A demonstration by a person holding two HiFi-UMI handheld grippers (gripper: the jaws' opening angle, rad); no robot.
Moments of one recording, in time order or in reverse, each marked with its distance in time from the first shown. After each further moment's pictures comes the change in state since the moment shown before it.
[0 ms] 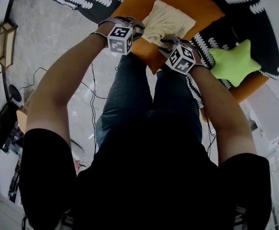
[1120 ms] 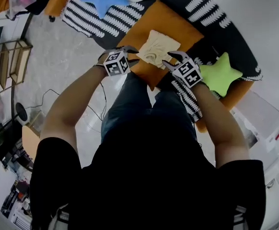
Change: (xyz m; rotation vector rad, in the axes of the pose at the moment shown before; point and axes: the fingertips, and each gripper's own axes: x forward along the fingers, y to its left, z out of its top) left arm -0.145 -0.011 0.071 -0.302 -0.094 0.142; right arm -0.184 -0.019 0.083 0.298 -0.238 -0.187
